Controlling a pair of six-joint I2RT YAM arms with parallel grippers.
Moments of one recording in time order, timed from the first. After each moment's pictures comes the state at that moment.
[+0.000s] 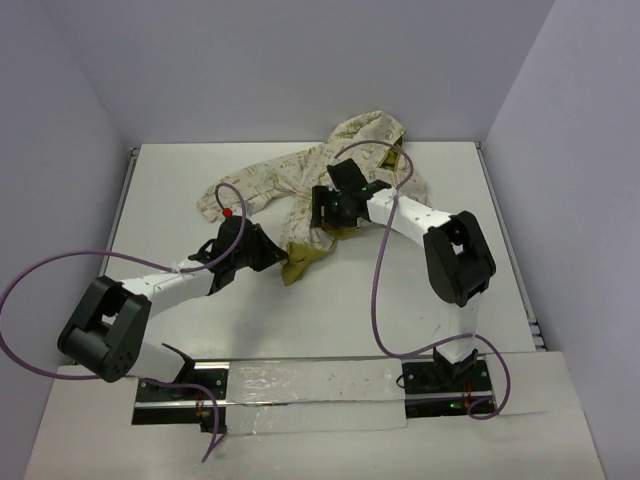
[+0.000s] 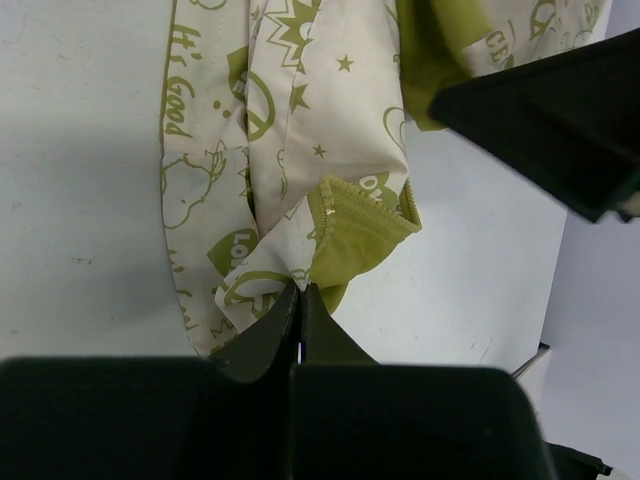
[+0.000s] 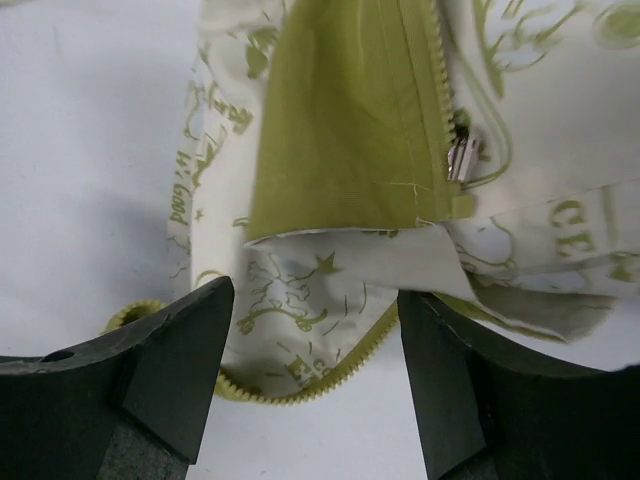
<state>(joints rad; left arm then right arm) -0.55 1.42 0.64 0.15 0.11 -0.93 0.54 1.91 1.42 -0.41 -0.14 0.47</state>
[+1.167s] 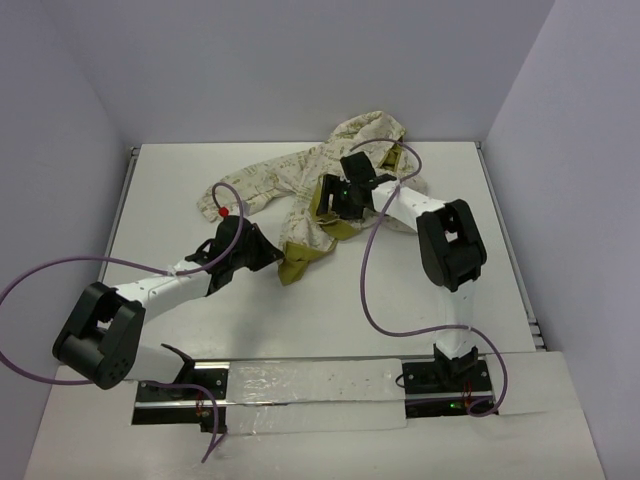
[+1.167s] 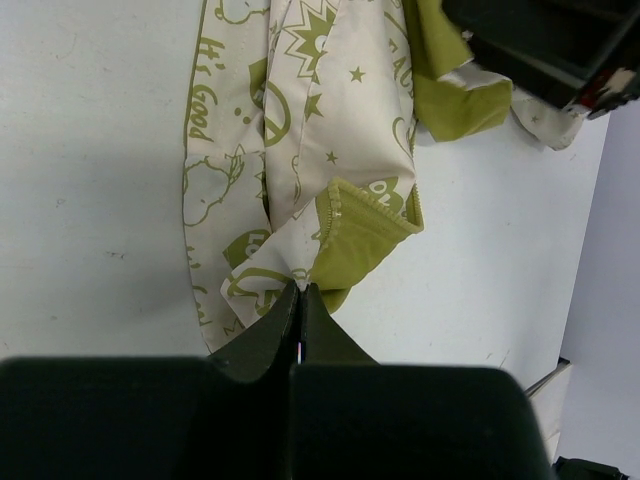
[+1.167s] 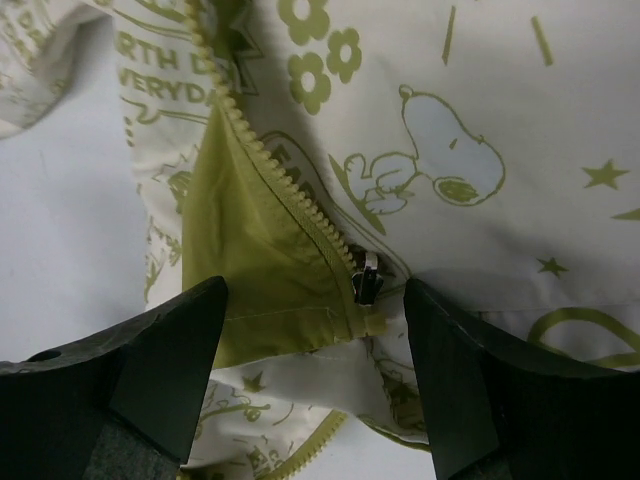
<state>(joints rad) -0.55 1.38 0.64 0.10 0.06 -0.91 0.43 2.04 1.49 -0.33 -0.18 0.54</state>
